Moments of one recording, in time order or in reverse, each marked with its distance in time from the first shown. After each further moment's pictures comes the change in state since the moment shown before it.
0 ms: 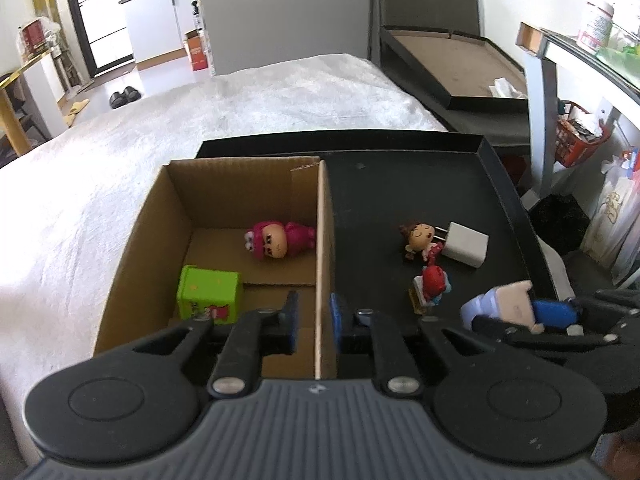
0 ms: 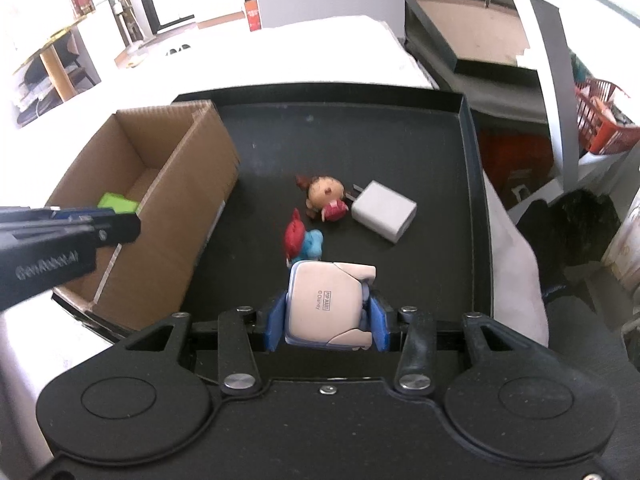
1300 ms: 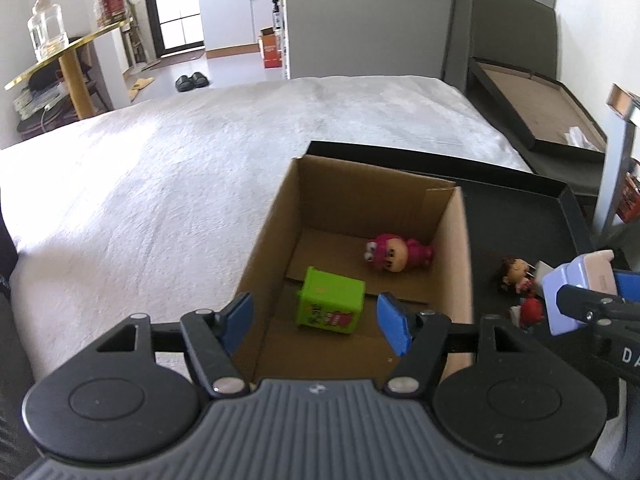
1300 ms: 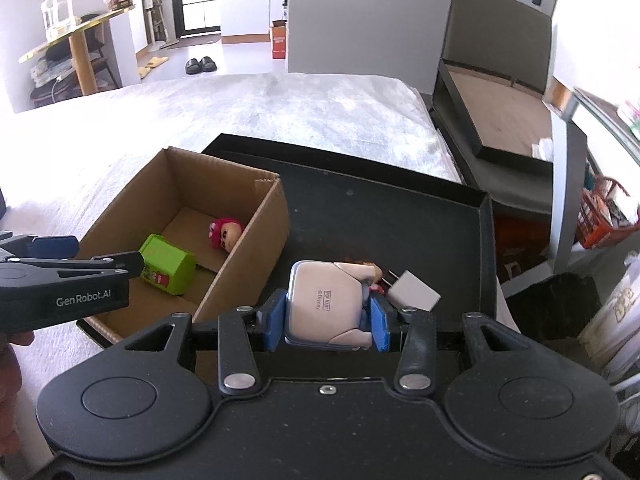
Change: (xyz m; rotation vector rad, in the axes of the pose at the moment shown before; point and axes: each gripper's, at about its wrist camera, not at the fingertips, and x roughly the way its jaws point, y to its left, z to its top) left arm -0.003 0.083 -0.007 -0.168 -0.039 0.121; right arm -0.025 0.069 0.038 -0.172 -0.096 -0.062
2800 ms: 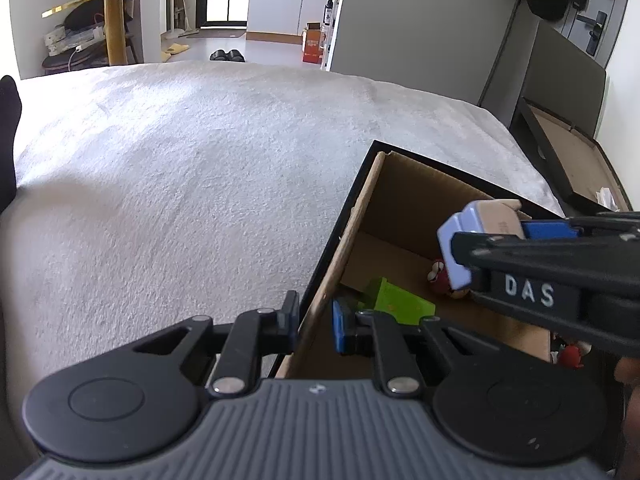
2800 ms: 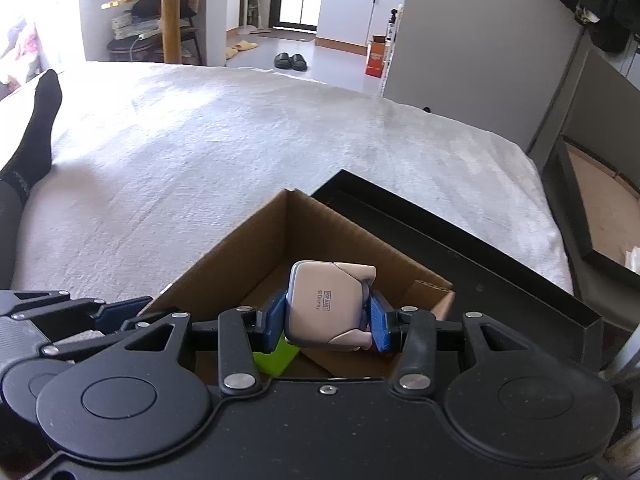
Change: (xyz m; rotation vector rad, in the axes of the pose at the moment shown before) left arm 0.033 0.062 -0.009 -0.207 -0.012 -0.023; right arm 0.059 0.102 0.061 -0.225 -0.029 0.154
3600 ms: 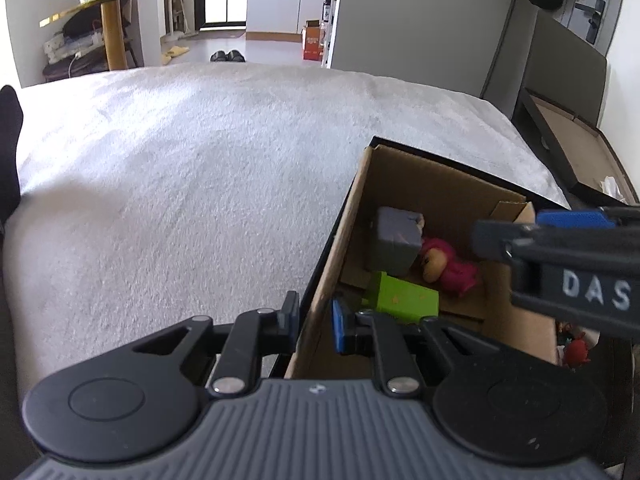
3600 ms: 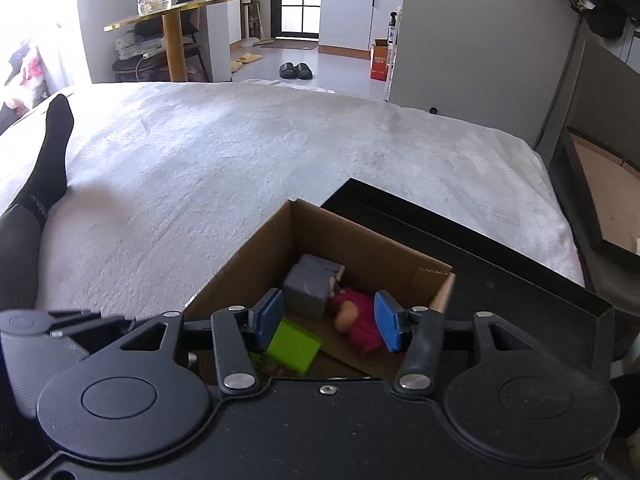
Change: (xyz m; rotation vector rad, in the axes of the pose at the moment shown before) left arm -0.002 -0.007 0.000 0.038 0.005 0.025; right arm -0.022 -0.009 -0.004 0.043 -0.026 0.028
